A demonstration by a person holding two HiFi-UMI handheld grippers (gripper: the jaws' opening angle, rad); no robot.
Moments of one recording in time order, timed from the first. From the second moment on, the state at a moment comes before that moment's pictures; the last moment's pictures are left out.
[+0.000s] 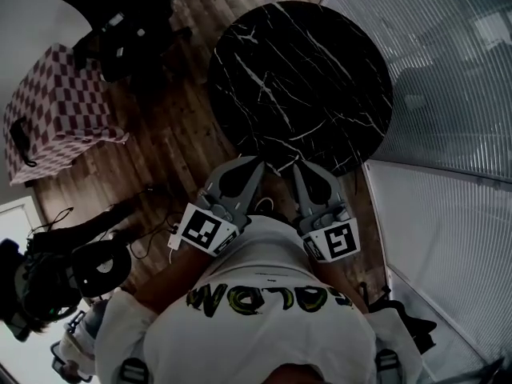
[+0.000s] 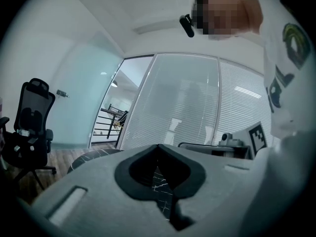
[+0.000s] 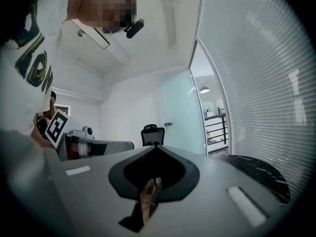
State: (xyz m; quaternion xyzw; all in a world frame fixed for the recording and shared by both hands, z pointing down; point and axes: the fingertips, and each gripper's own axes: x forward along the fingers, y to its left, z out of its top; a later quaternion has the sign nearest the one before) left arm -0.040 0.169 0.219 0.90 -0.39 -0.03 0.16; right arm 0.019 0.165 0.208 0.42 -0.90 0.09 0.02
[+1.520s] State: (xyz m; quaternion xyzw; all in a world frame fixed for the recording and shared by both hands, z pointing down) left arm -0.056 0.000 0.415 0.88 -0.39 0.14 0.24; right arm 0.033 0.024 0.411 0.42 -0.87 0.20 0.16
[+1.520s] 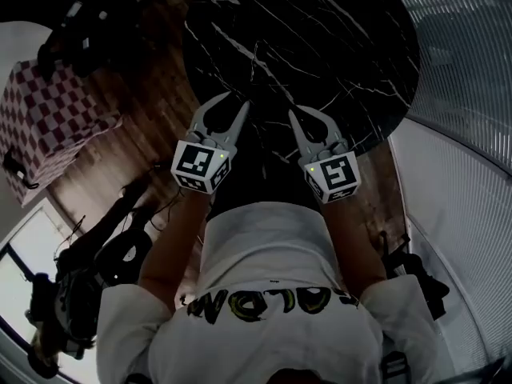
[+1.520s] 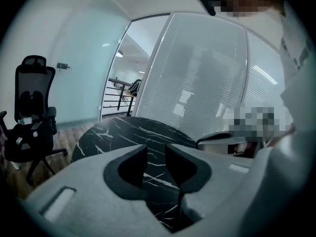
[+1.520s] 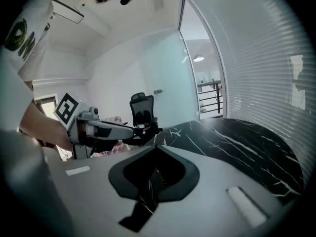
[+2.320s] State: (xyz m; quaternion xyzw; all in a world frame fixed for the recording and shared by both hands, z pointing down) left arm -0.042 -0.044 0.562 0.85 -0.40 0.20 0.30; right arm 0.052 0.000 0.584 0.42 -0.82 0.26 0.29
